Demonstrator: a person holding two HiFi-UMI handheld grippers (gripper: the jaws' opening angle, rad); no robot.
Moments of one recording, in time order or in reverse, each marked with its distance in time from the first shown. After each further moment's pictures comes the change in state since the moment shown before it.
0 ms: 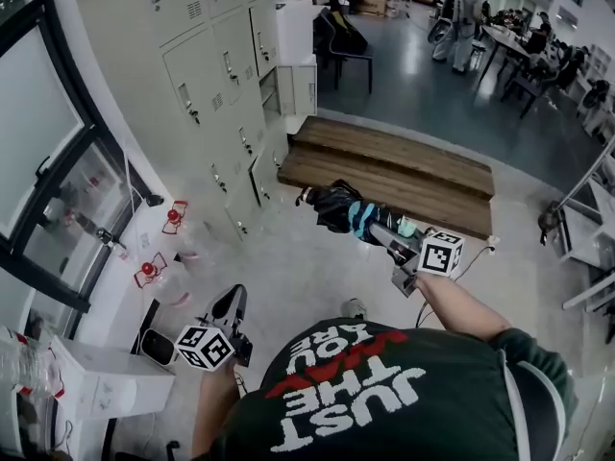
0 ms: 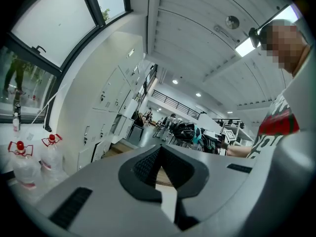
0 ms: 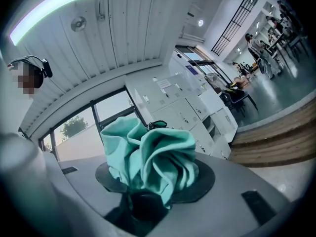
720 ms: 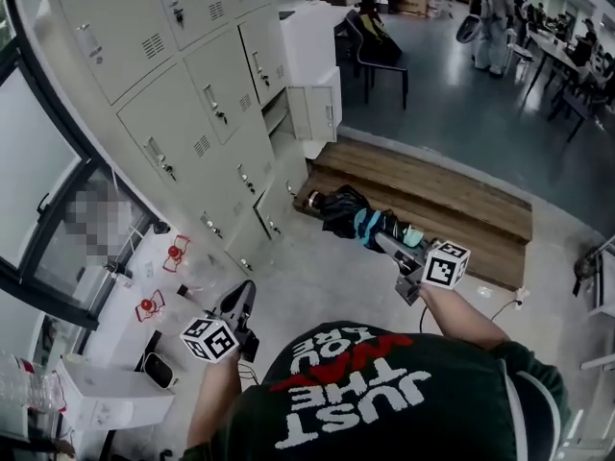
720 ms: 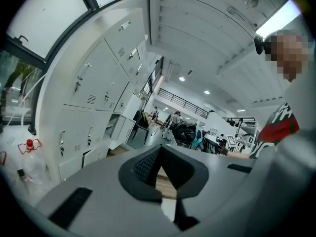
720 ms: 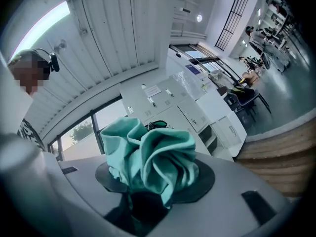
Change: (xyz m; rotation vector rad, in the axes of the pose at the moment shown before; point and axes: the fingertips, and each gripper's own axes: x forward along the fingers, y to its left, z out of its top) left arm 0.337 0.034 0.051 -0.012 0.011 0.084; right arm 0.101 -0.291 0.154 0.012 -0.016 0.125
